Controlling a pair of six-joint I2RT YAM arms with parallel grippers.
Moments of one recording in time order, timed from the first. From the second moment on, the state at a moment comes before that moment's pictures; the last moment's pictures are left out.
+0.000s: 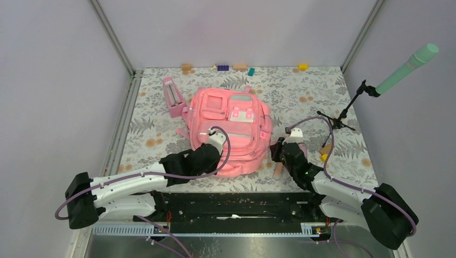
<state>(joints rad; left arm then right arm) -1.10 1.05 0.71 -0.43 -0.39 -0.41 0.70 1.00 0.23 0.30 0.39 0.56</state>
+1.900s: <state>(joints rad) -0.96 0.89 0.66 -0.51 -0.33 -0.40 0.39 1.19 0.47 0.32 0.04 0.45</state>
